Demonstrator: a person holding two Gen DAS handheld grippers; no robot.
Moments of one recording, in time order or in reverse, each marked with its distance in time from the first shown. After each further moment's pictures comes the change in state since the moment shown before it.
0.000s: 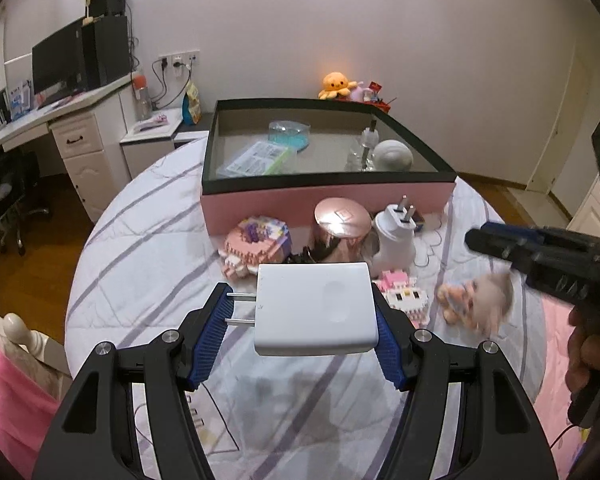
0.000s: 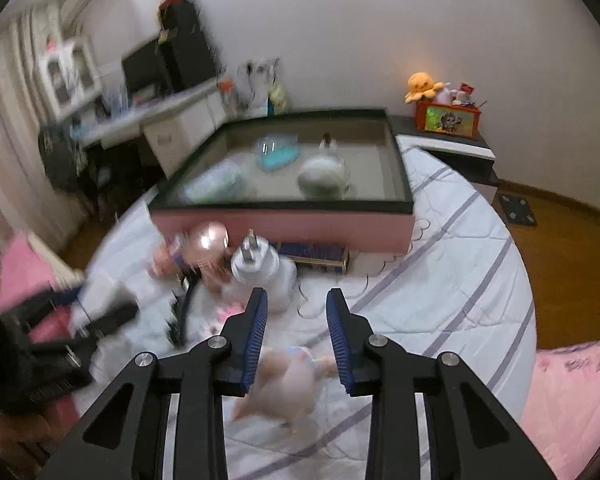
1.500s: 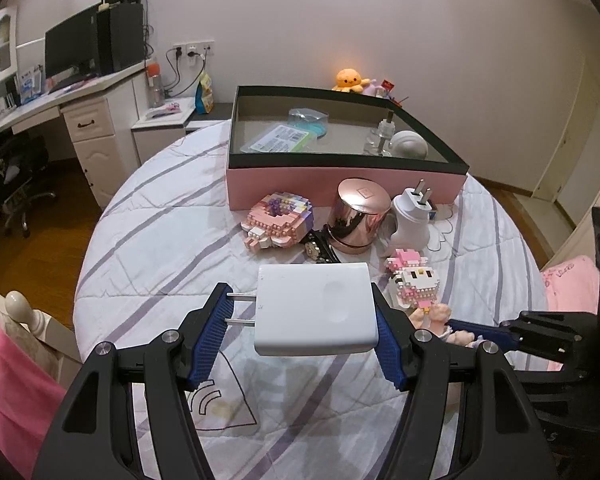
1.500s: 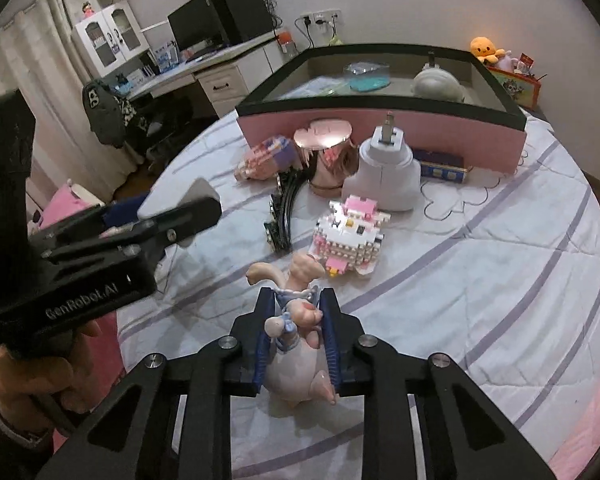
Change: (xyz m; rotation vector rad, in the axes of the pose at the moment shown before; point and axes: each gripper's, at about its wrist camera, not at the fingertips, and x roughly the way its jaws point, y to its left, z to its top) left arm -0.008 0.014 -0.019 -0.046 0.018 0.020; right arm 0.010 0.053 -0.055 -0.025 0.141 0.214
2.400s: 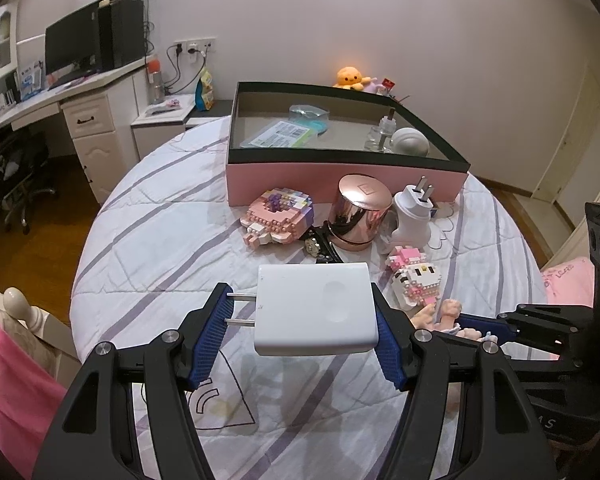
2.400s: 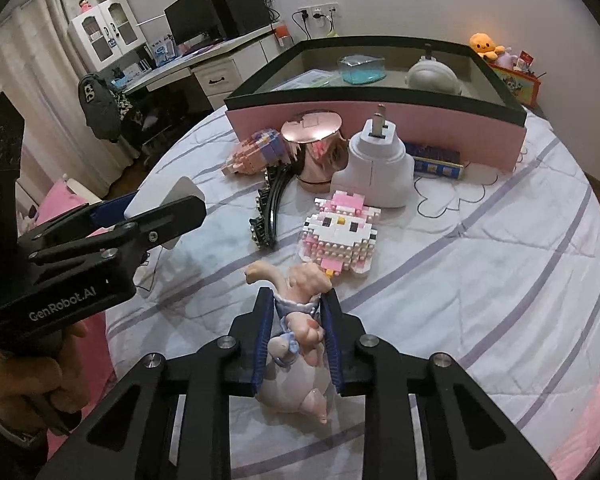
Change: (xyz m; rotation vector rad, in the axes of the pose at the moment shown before) left arm 0.003 0.000 -0.001 -0.005 0.008 -0.001; right arm 0.007 -0.003 0.004 -0.012 0.006 -0.012
